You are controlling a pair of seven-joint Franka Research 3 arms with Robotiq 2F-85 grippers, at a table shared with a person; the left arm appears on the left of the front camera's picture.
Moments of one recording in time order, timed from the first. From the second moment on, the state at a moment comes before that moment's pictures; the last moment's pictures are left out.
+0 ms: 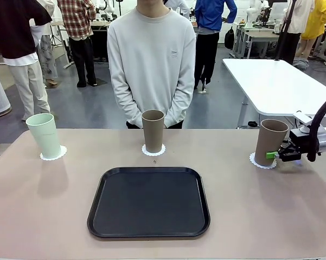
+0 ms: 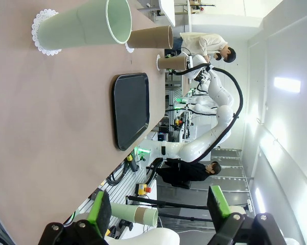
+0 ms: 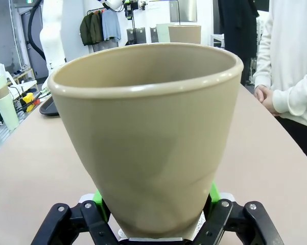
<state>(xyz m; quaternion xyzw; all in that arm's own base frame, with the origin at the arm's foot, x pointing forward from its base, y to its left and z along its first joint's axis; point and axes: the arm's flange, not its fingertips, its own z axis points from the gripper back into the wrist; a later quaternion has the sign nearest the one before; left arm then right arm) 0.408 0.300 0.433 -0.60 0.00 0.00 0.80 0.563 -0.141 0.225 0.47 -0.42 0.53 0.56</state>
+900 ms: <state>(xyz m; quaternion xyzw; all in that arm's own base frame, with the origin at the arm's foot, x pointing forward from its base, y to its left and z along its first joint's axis) 0.408 0.300 0.433 -0.60 0.00 0.00 0.80 0.567 -0.138 0.225 0.49 -0.41 0.52 0.57</state>
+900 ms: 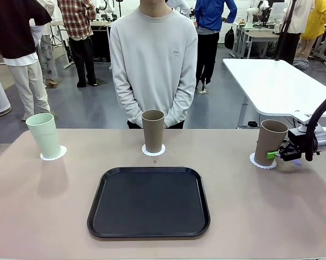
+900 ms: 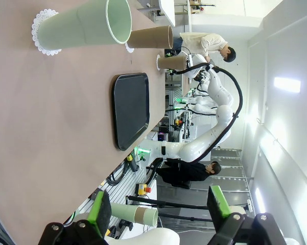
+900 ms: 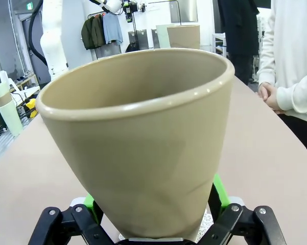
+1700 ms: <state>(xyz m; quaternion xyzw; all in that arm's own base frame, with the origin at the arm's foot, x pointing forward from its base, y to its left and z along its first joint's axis) 0.408 0.300 0.433 -0.60 0.00 0.00 0.80 0.568 -0.147 0.220 0.49 -0.38 0.54 0.56</state>
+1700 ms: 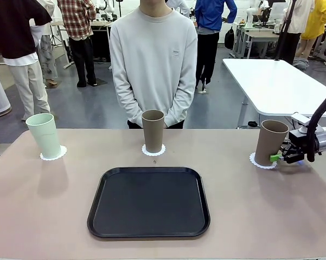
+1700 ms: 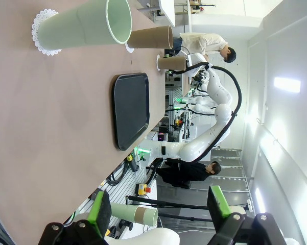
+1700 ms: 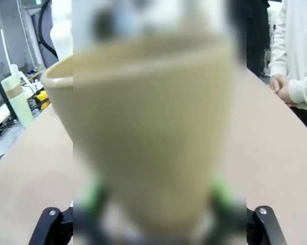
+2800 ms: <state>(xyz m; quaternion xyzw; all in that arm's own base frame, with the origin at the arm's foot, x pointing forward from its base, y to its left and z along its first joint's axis) 0.408 0.300 0.433 -0.60 0.00 0.00 0.80 0.567 -0.176 0.216 0.49 -0.40 0.52 0.57</state>
